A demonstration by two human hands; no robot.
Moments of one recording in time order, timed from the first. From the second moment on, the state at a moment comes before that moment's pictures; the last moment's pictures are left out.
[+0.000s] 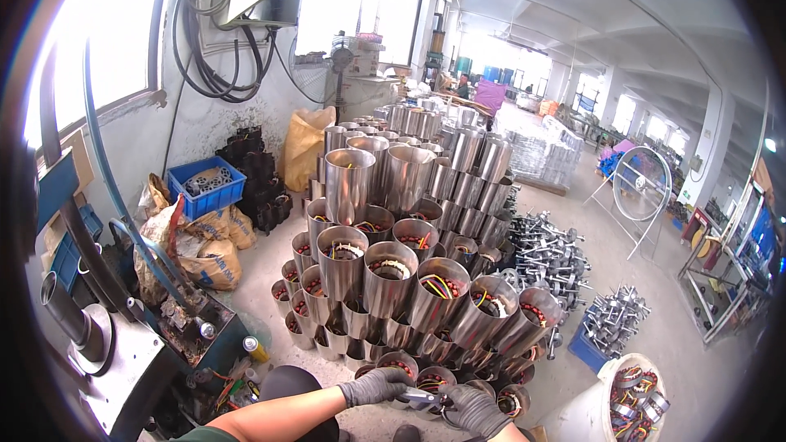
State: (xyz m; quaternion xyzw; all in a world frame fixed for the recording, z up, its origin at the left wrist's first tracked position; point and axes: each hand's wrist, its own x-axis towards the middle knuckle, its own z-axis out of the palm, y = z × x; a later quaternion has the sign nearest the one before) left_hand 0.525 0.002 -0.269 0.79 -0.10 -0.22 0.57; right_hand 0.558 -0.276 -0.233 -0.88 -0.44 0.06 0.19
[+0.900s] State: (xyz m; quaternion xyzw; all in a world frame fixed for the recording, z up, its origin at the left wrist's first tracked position) left_hand 0.536 -0.014 -0.265 0.91 -0.19 -0.03 0.37; right_hand 0.551 -0.291 -0.218 -0.93 -0.31 0.13 0.18
